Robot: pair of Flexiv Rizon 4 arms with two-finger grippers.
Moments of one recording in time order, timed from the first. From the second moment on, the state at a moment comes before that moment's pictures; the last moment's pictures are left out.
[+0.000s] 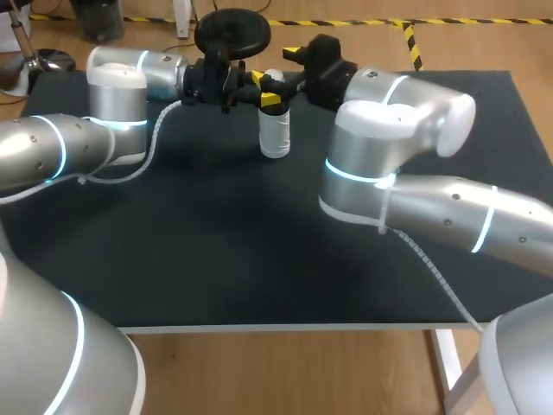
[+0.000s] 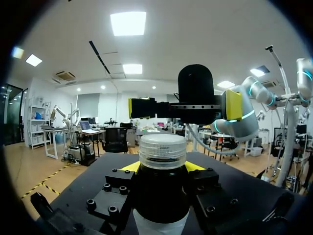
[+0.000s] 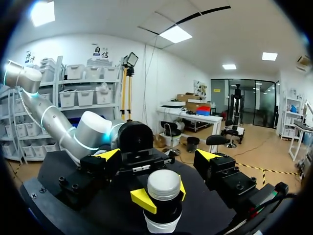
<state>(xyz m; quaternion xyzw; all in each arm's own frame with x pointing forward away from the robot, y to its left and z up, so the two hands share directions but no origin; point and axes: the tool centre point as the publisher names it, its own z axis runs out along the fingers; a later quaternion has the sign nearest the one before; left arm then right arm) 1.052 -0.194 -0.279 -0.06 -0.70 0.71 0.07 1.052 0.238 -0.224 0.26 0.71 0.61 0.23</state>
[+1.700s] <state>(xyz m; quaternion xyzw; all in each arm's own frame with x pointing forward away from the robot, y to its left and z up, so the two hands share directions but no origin) 1.052 -0.194 -0.279 -0.06 -0.70 0.71 0.07 1.062 0.236 -0.251 0.33 0.66 0.62 0.24</state>
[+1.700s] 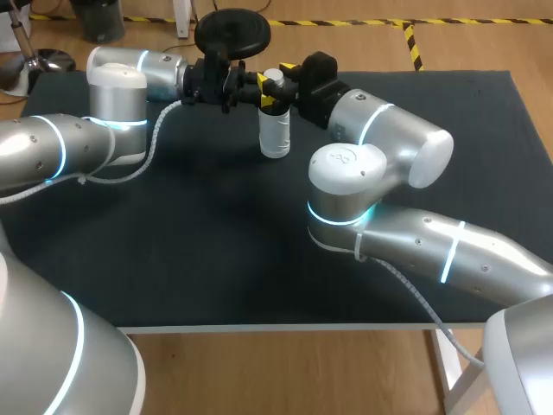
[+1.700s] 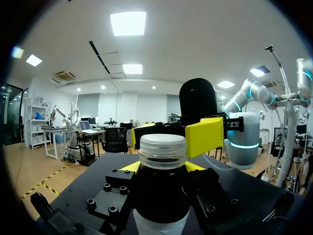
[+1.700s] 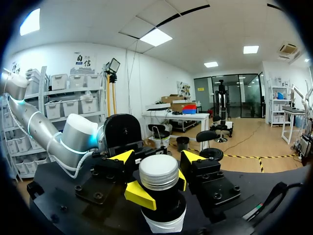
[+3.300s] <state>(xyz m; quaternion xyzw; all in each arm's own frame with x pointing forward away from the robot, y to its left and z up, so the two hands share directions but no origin) 1.050 -0.192 -0.282 -0.06 -0.70 0.71 0.07 1.054 0.243 -0.252 0.13 0.67 0.73 0.06</state>
